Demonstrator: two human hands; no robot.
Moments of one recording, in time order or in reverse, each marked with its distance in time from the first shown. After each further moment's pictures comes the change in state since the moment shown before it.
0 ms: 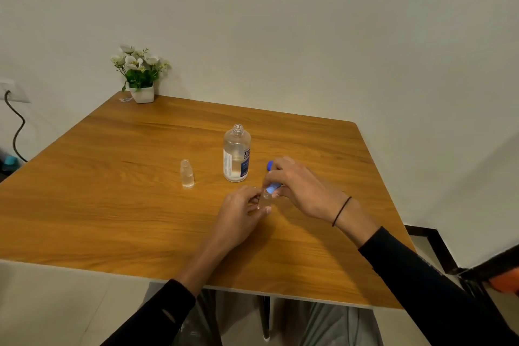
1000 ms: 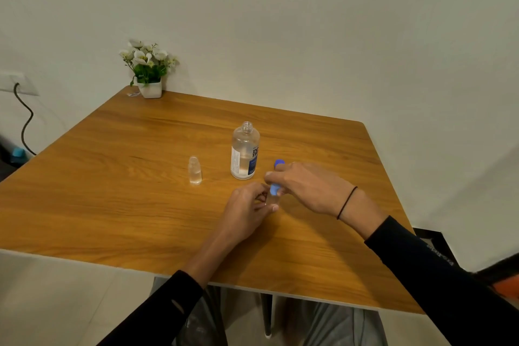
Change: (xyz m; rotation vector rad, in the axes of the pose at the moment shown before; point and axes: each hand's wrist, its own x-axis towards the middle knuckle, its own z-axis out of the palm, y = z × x) left_hand 0.005 -0.001 -0.003 -0.005 -0.021 0.000; right_hand 0.011 -0.006 -0.013 -0.297 -0.108 -0.155
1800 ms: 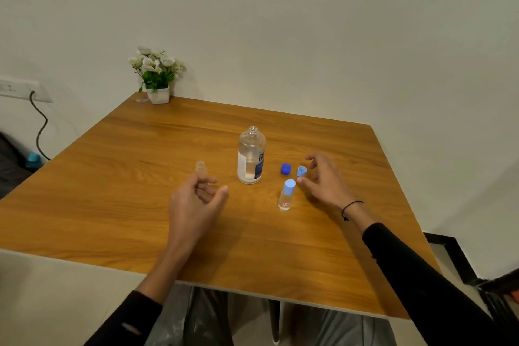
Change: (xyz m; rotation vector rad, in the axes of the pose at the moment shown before) left_hand -0.032 -0.020 -0.080 0.084 0.487 -0.236; right_hand -0.002 0.064 0.091 0.615 0.265 0.698
